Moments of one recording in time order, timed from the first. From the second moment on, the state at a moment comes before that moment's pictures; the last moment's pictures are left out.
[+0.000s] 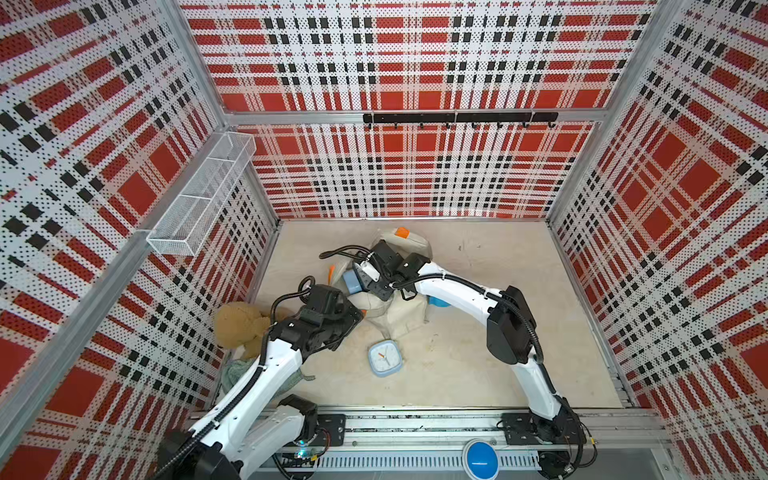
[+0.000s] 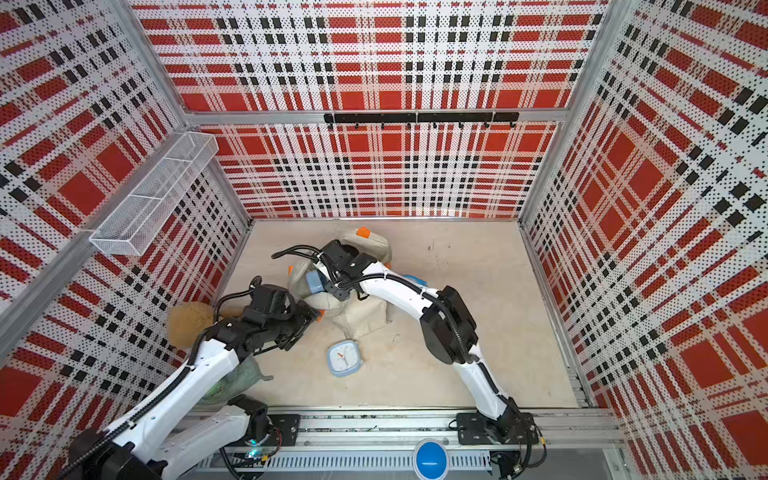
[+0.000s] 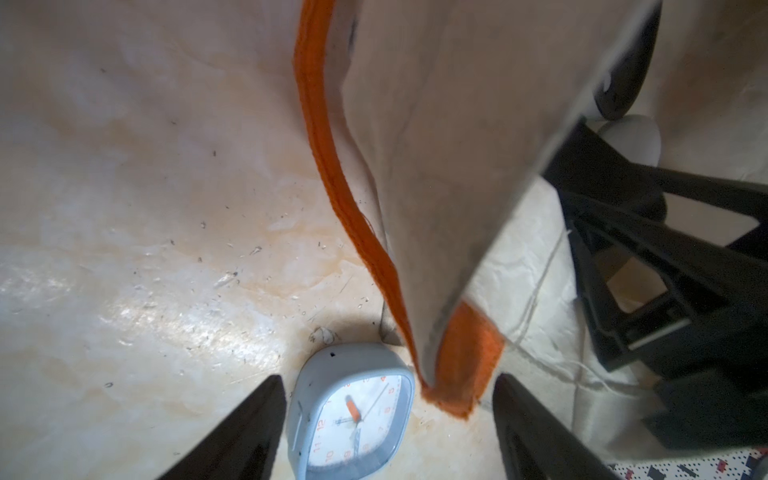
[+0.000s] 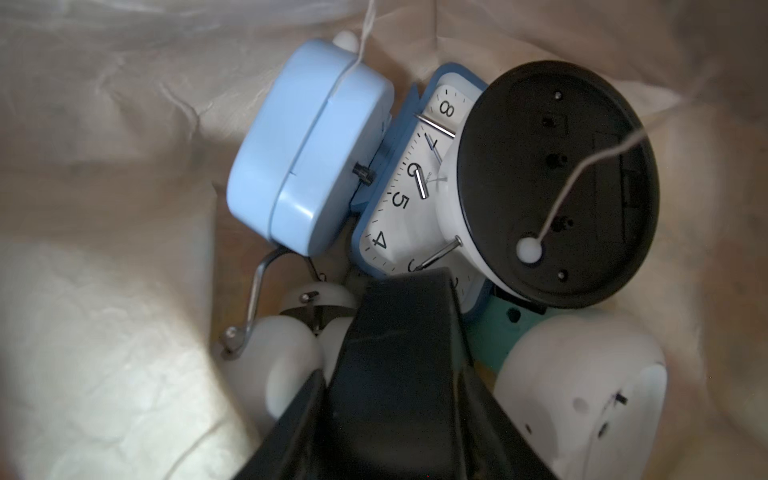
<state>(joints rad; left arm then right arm) -0.35 0.97 0.71 -0.68 0.10 -1.12 0.90 2.22 2.02 -0.78 0.15 -0.14</state>
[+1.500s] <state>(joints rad) -0.39 0.99 0.79 -0.71 0.06 -1.11 0.79 2.03 2.17 -0.84 0.10 -0.02</state>
